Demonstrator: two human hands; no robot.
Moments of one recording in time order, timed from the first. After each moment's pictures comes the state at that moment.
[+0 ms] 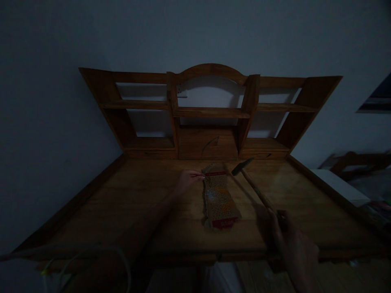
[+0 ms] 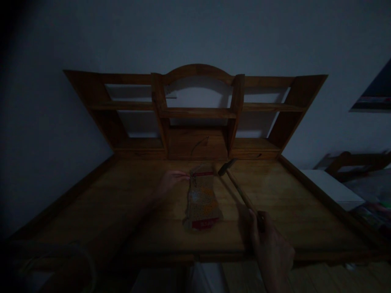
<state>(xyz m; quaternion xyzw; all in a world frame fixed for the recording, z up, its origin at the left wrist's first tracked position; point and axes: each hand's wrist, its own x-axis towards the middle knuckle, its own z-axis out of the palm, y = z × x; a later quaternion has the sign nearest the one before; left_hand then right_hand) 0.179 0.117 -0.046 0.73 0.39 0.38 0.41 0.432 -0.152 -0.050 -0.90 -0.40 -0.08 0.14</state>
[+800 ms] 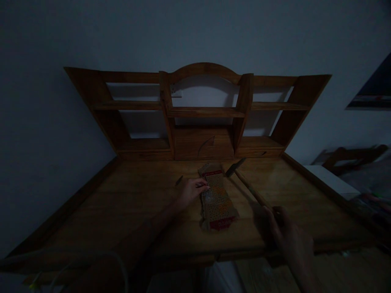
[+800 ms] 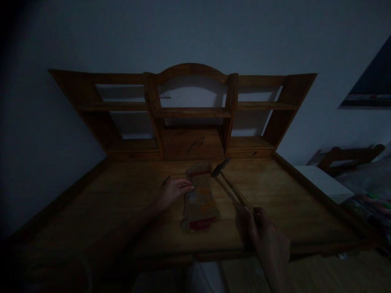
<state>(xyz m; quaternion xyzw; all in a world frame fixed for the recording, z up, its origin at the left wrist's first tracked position) 0.197 0.090 -0.075 0.74 0.33 0.37 0.46 0.442 -0.148 -0.046 -0.89 -0.43 -0.05 0.15</state>
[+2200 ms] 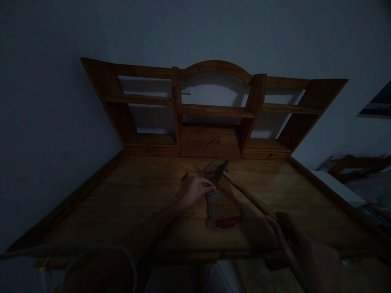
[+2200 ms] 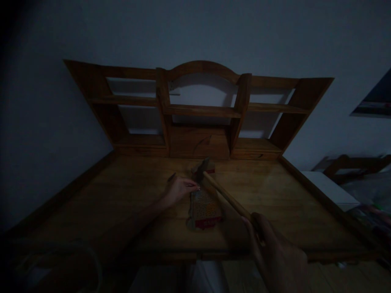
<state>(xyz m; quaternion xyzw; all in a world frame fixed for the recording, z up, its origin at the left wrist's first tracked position) 0.194 0.088 -0.074 0.75 0.37 0.34 0.42 0.405 -0.177 0.000 -0.79 -0.56 -0.20 0.13</state>
